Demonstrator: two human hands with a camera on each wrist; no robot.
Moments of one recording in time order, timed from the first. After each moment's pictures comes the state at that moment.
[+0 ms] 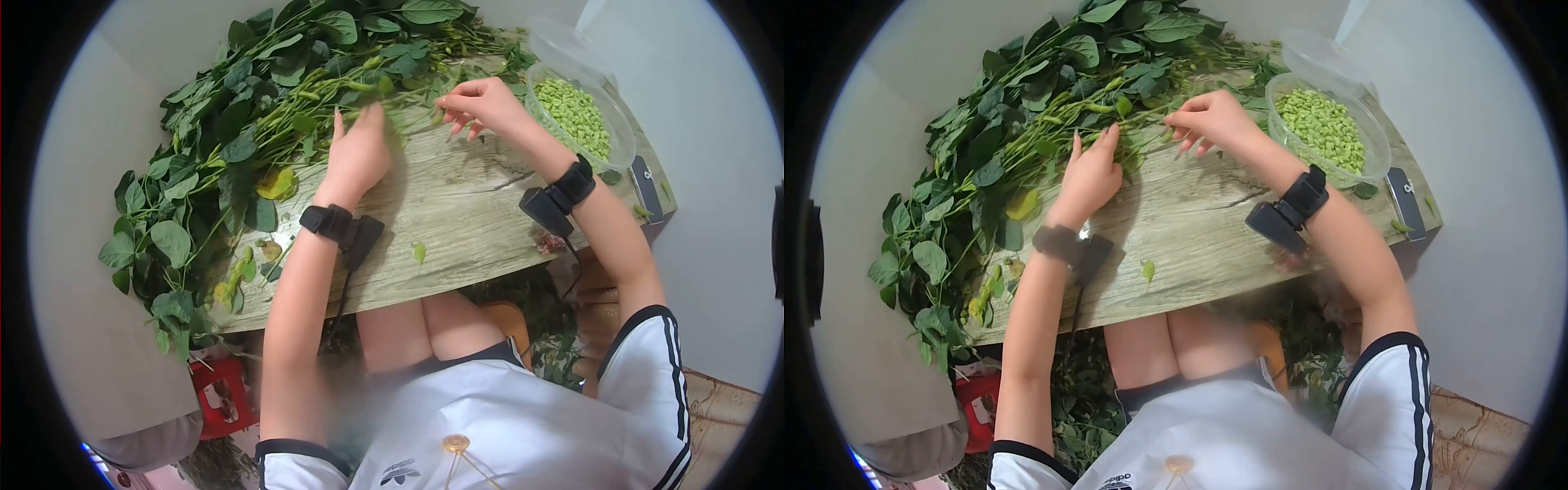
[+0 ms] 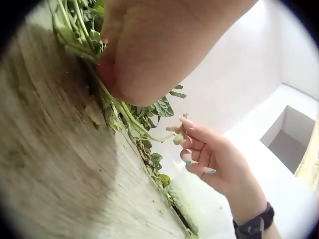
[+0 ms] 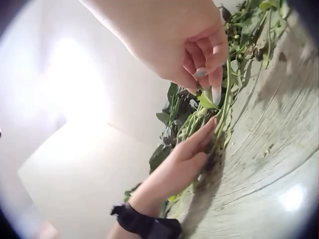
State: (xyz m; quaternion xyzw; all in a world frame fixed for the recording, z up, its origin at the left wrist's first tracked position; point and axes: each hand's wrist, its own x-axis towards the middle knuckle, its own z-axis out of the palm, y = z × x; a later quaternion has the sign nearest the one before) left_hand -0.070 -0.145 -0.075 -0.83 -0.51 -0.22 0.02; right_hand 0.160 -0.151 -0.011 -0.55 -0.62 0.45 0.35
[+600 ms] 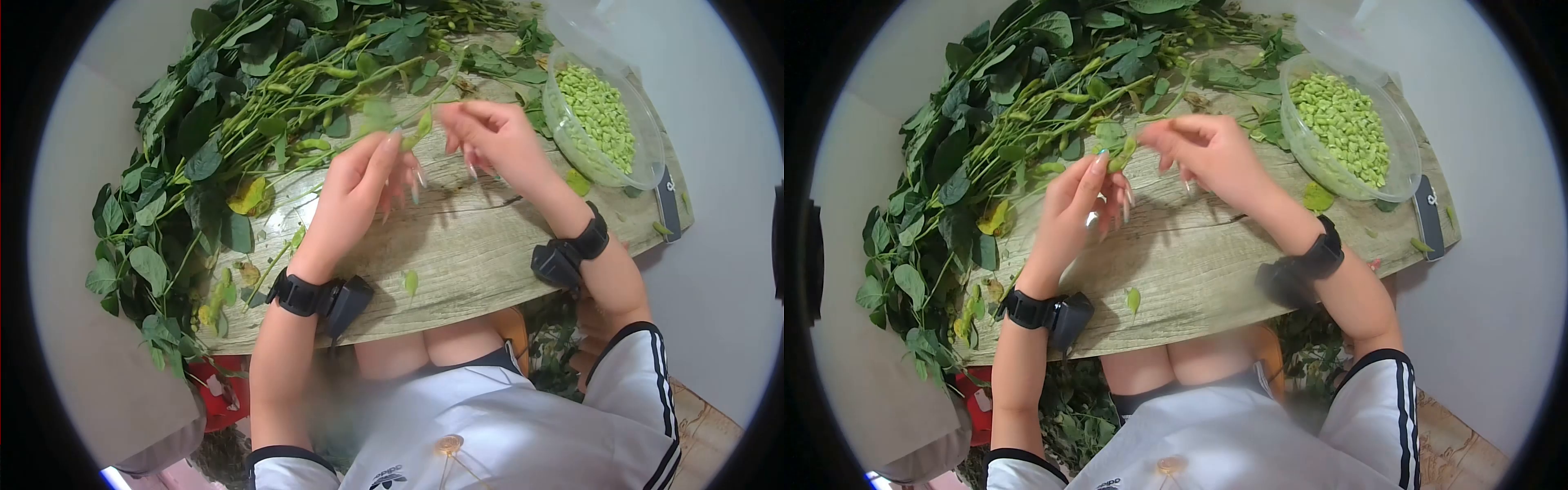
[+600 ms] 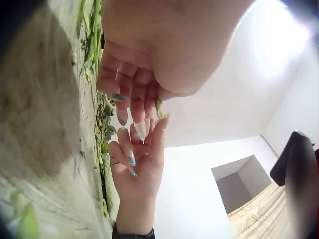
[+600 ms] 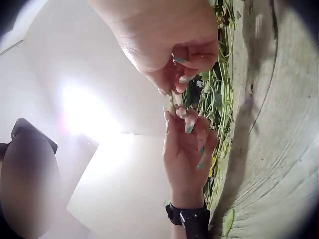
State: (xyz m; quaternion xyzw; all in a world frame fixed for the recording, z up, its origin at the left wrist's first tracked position) left_hand -0.058 -0.190 -0.047 -0.62 -0.38 -0.39 -0.56; right_hand 0.158 -0.177 -0.041 -0.42 -0.60 0.52 0.44
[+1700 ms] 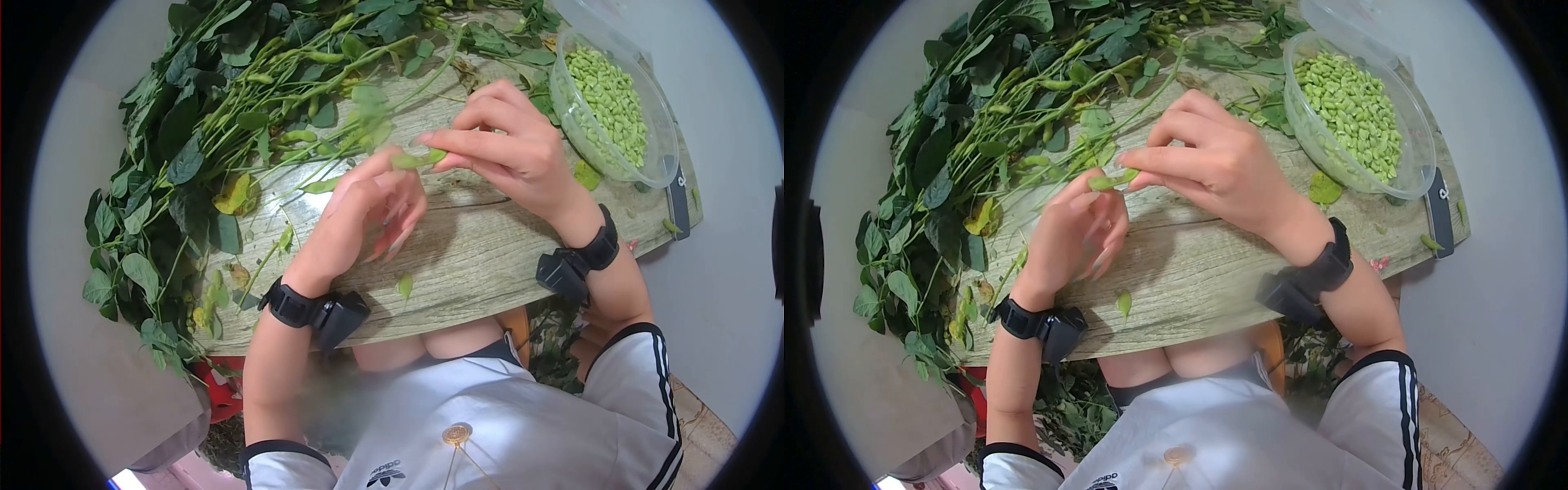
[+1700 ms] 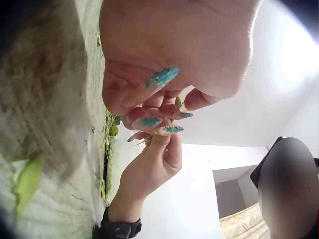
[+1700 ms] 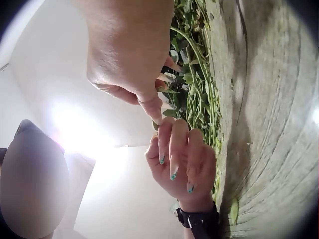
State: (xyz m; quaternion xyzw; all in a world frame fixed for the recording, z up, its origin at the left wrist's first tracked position) left_hand -0.059 -0.202 -0.052 -0.51 -0.30 -0.31 -0.75; right_hand 0.167 -0.183 -0.042 -0.28 -0.85 0.01 0.44
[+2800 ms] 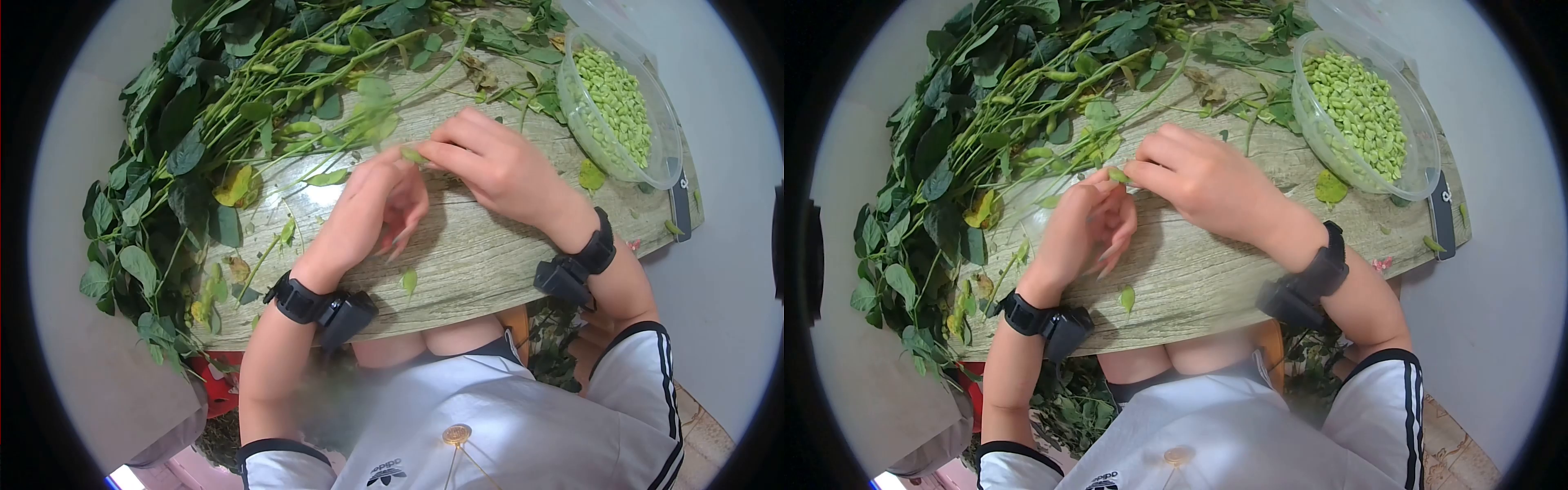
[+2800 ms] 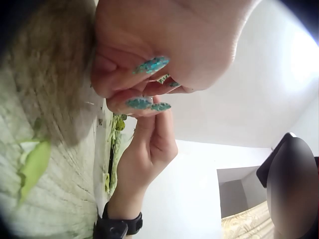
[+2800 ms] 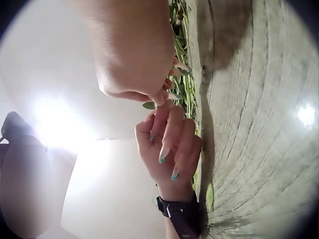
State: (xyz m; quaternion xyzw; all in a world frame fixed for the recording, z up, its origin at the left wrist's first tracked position) left_hand -0.052 -0.202 -0.056 -0.50 -0.37 -0.29 -0.73; right_hand 0.154 -0.189 -0.059 -0.29 -0.89 0.04 0.34
